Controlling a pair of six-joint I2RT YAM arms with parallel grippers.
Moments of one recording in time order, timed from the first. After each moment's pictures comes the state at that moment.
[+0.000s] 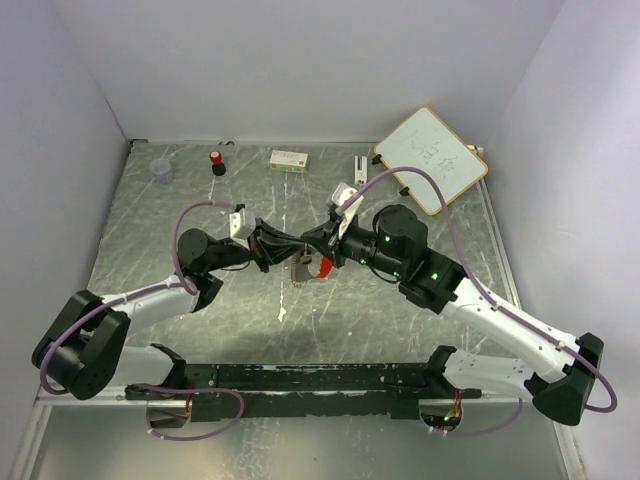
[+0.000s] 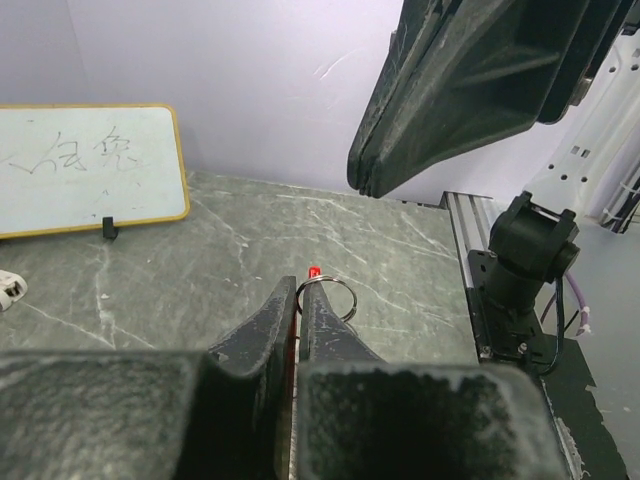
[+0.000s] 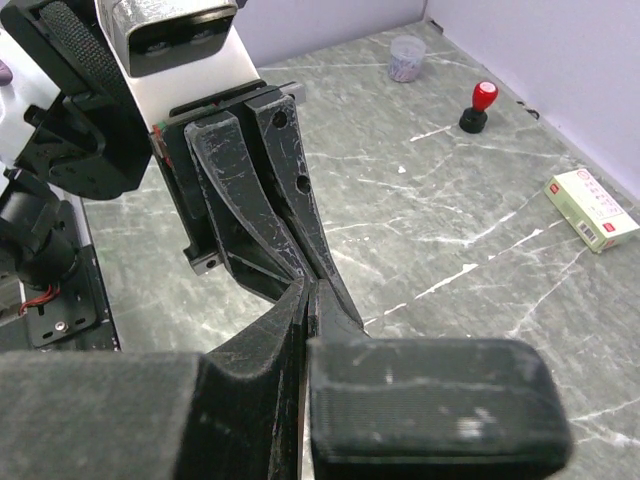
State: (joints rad) left arm -0.56 1.30 0.49 1.18 0.82 -0.33; right arm 0.90 1.04 1.00 -0.09 -0.18 -0.06
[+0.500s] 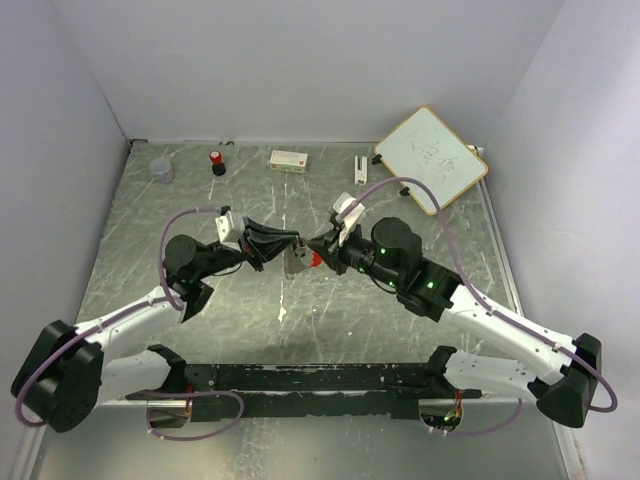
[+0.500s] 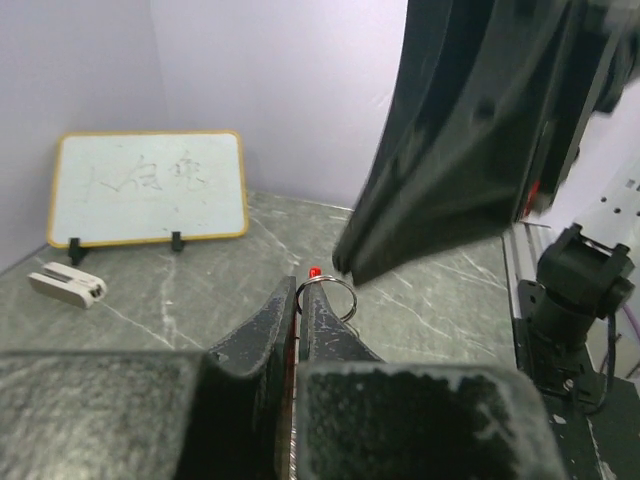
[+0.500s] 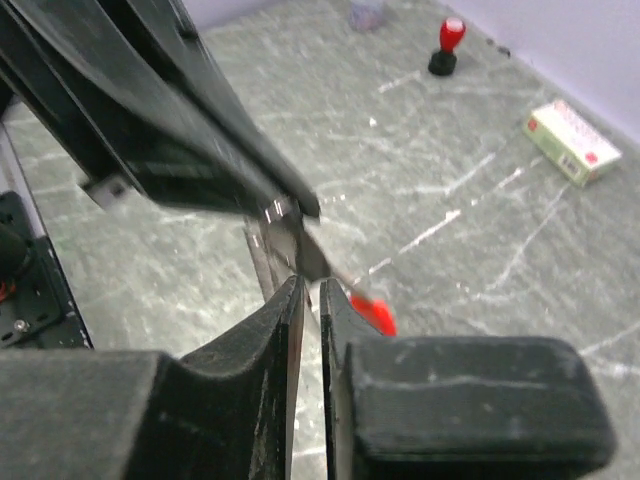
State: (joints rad) left arm -0.57 1.16 0.46 1.06 0.68 -0.26; right arm 0.91 1.02 0.93 -0.06 -0.08 -0.04
